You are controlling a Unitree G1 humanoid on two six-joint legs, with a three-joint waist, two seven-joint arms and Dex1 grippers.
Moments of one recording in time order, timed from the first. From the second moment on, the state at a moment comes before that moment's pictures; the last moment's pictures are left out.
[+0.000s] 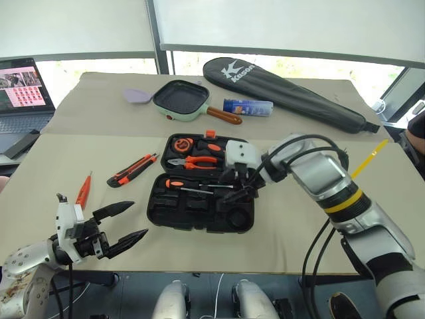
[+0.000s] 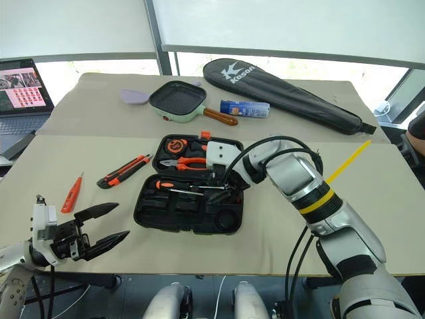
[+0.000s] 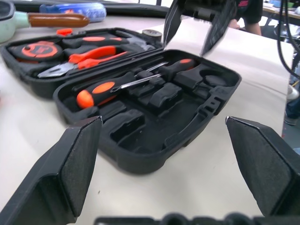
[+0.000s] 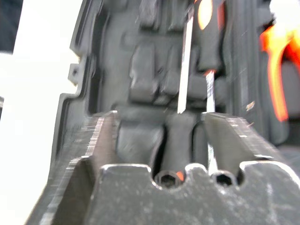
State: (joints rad) left arm 0.24 0.66 0.38 -0.19 -0.65 0.13 -1.20; right arm -0.95 -0.56 0.48 0.06 0.13 0.66 1.28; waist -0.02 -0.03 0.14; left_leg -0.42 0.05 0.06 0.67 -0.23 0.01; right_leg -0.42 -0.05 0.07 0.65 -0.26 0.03
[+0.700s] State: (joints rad) left arm 0.18 0.66 0.35 -0.17 -0.62 0.14 -1.17; right arm -0.82 -0.41 0.45 0.31 0.06 0.31 1.19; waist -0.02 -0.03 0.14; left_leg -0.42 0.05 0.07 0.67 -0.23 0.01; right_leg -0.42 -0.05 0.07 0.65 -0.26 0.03
